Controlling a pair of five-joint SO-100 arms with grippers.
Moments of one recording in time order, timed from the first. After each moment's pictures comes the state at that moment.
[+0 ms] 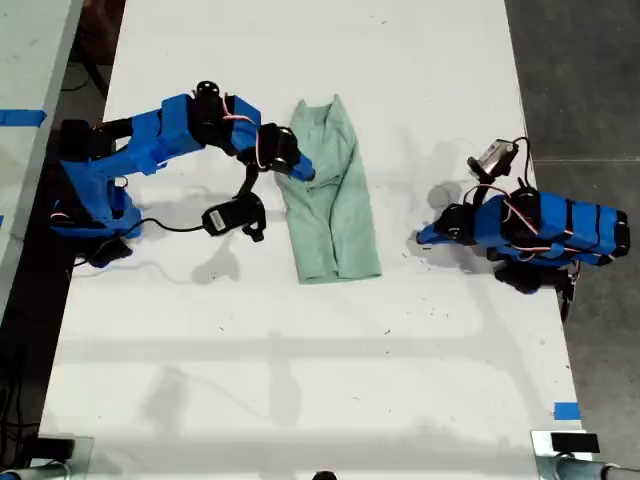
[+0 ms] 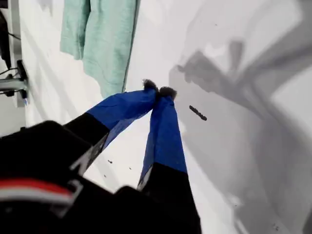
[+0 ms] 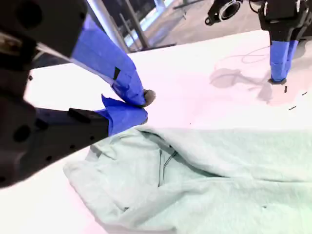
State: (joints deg) arm 0 -17.0 93.6 65.9 74.8 19.7; arm 1 12.4 199.8 175.3 72.7 0.3
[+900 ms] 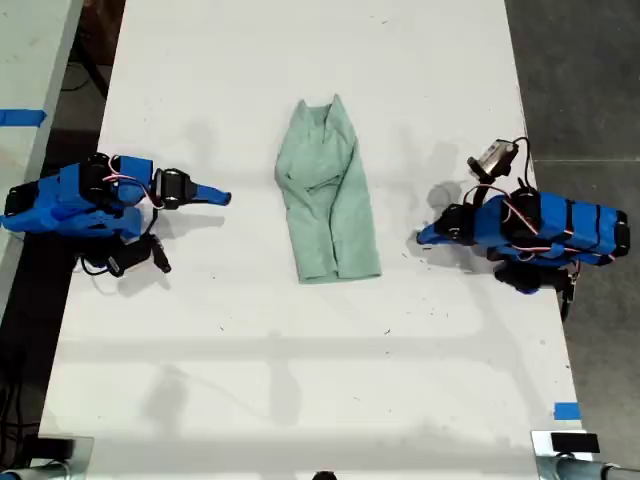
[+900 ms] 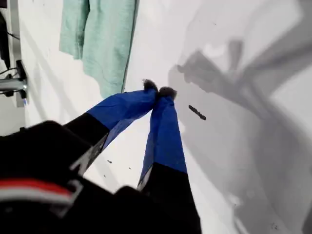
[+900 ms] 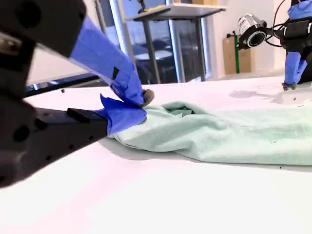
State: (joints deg) arm 0 -17.3 205.8 183.2 49.7 18.1; arm 1 12.4 199.8 175.3 72.9 0.3
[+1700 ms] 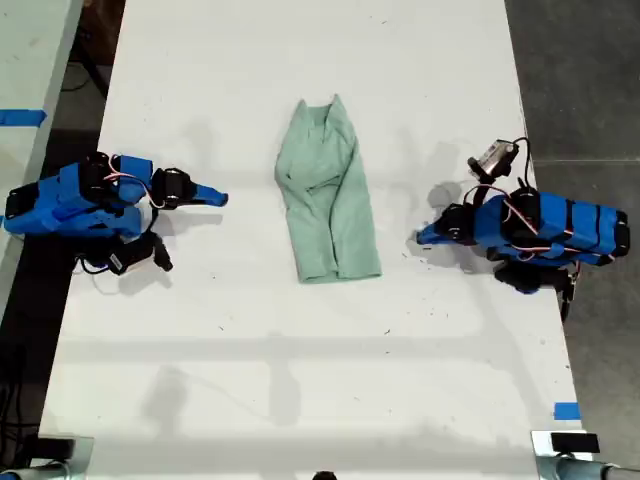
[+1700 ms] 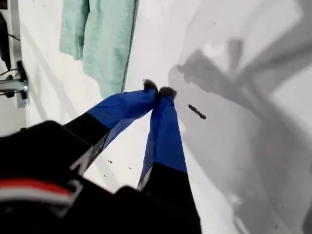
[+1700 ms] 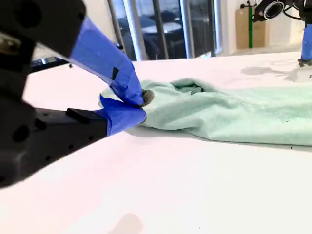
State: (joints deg) arm 0 -19.2 206.1 182.1 54.9 14.6; arm 1 12.4 199.8 175.3 73.0 0.6
